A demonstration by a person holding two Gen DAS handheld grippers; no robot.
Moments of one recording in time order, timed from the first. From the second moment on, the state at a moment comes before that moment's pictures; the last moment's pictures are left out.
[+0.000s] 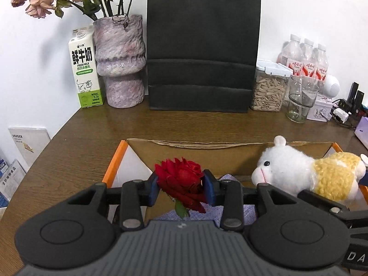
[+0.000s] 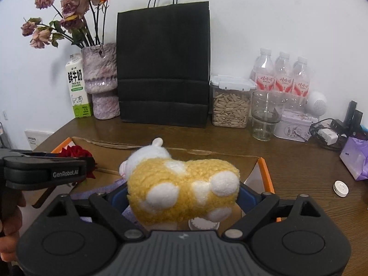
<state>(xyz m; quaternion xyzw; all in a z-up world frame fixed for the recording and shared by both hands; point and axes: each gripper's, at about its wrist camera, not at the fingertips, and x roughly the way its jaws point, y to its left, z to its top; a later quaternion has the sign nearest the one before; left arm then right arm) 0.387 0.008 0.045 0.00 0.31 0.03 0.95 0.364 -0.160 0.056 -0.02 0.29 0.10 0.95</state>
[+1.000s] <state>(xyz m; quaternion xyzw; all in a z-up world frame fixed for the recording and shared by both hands) 0.369 -0.001 0.069 0.03 0.26 0.05 0.96 0.362 -0.174 0.069 0.03 0.29 0.08 0.95</state>
